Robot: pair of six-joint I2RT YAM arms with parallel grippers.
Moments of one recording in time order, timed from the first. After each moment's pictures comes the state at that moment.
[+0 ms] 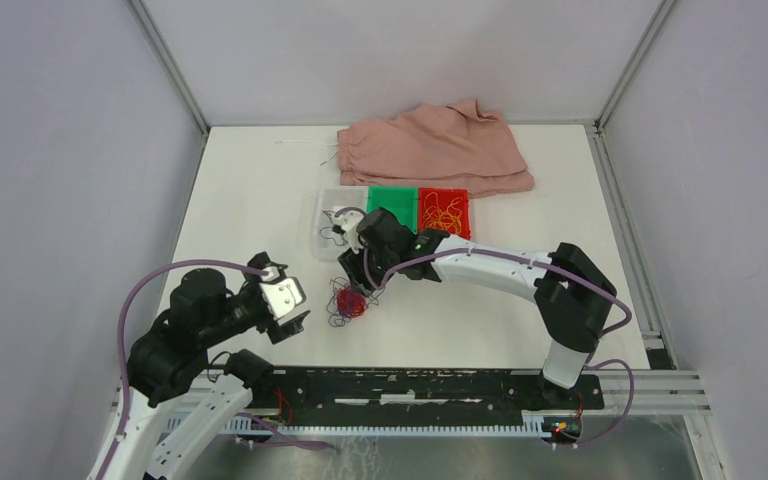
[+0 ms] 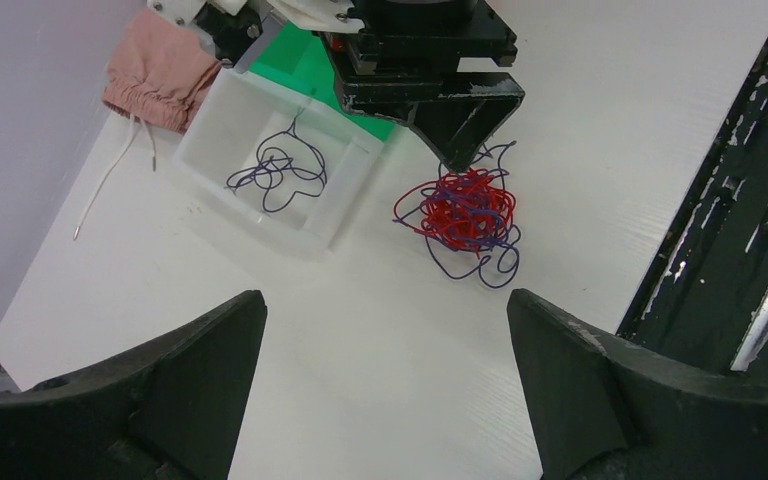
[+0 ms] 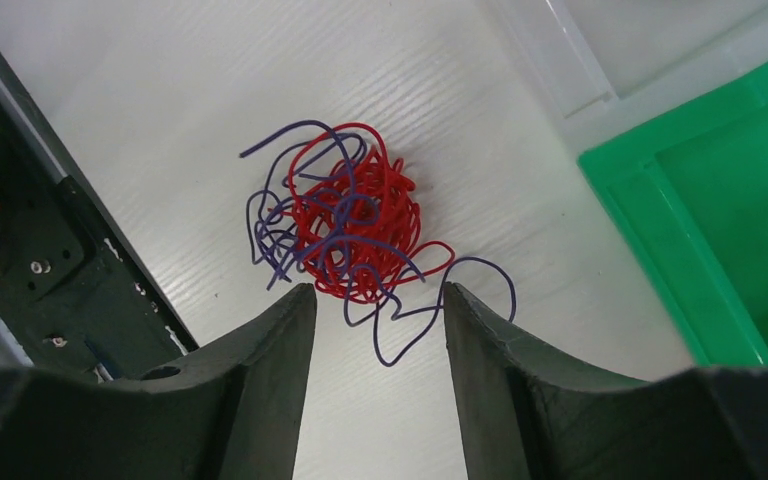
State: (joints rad) left arm -0.49 0.40 0.88 -0.95 0.32 0.61; right arm 1.01 1.77 1.29 -0.33 -0.13 0.19
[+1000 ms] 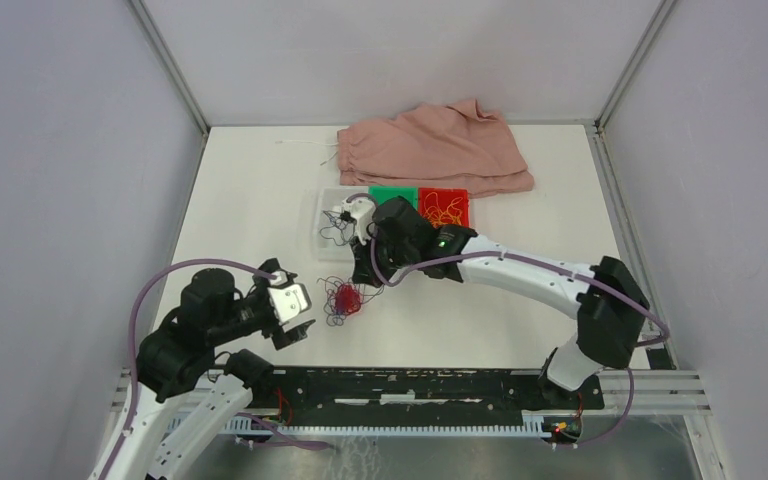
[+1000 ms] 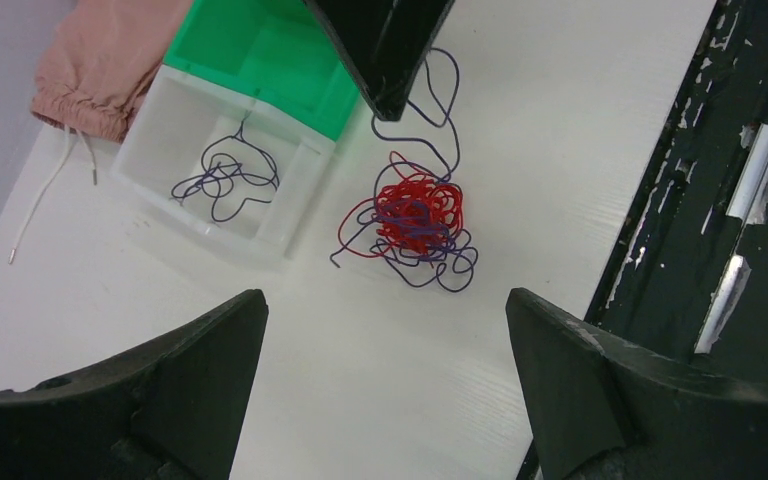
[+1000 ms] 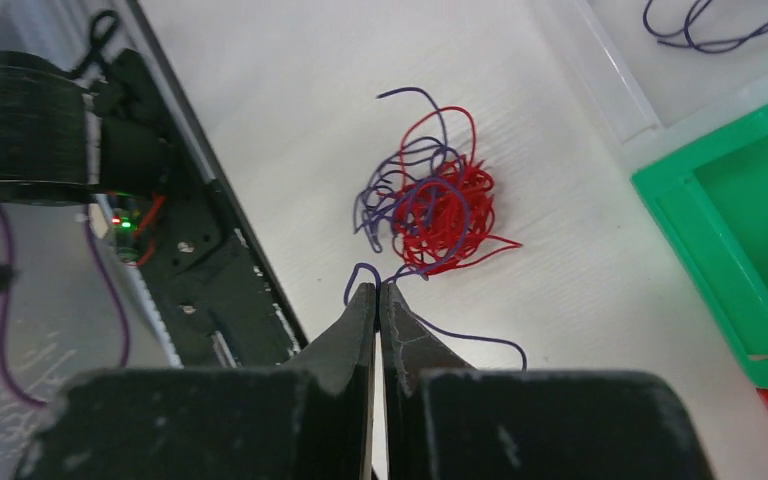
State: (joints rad) left arm -0.49 0.39 0.84 -0.95 0.40 0.62; right arm 0.99 1.65 1.26 -0.32 -0.24 0.24
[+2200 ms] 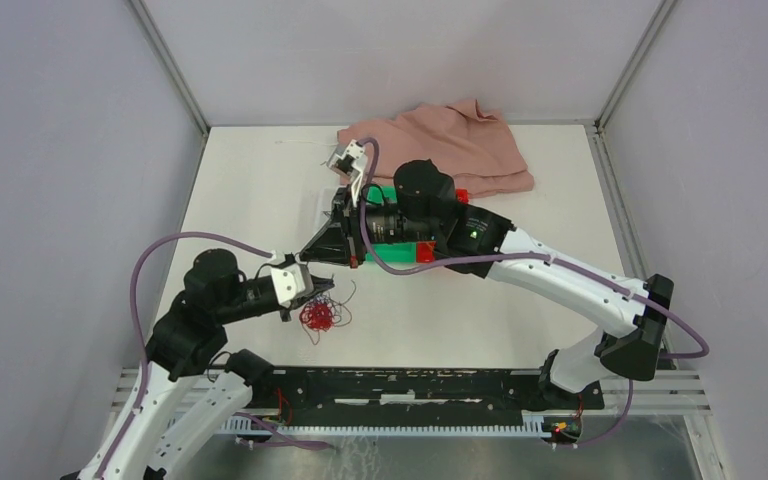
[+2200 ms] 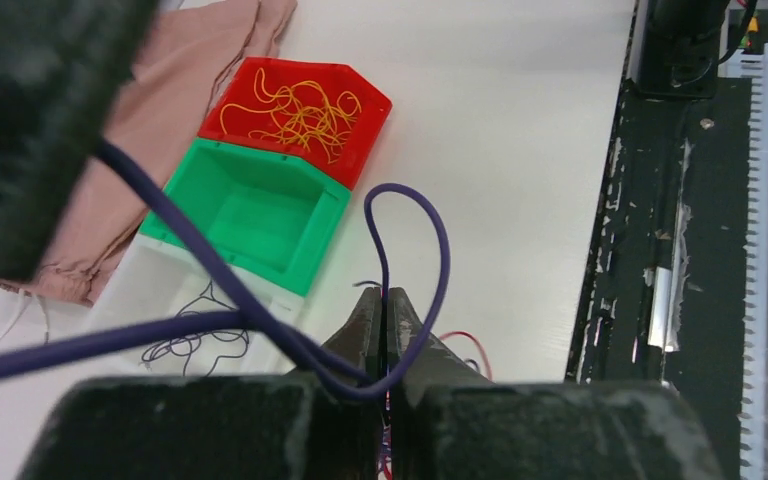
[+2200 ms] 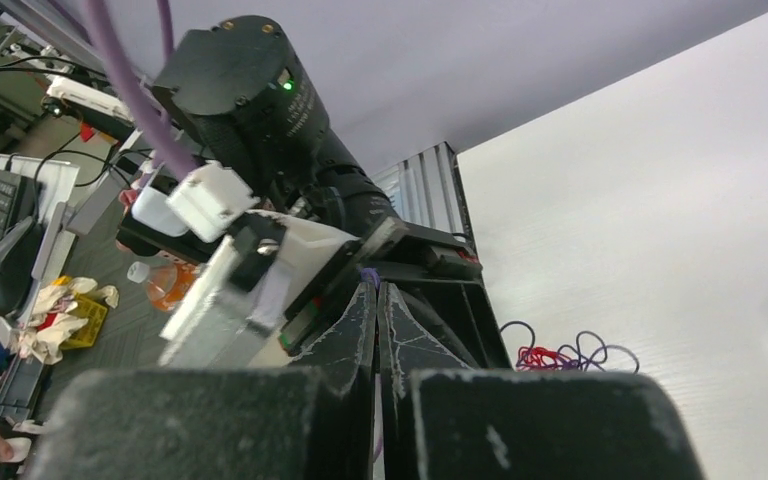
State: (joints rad) left arm -0.49 0.49 0.81 -0.63 0.65 0.46; right arm 1.08 1.51 1.58 -0.17 -0.47 0.50
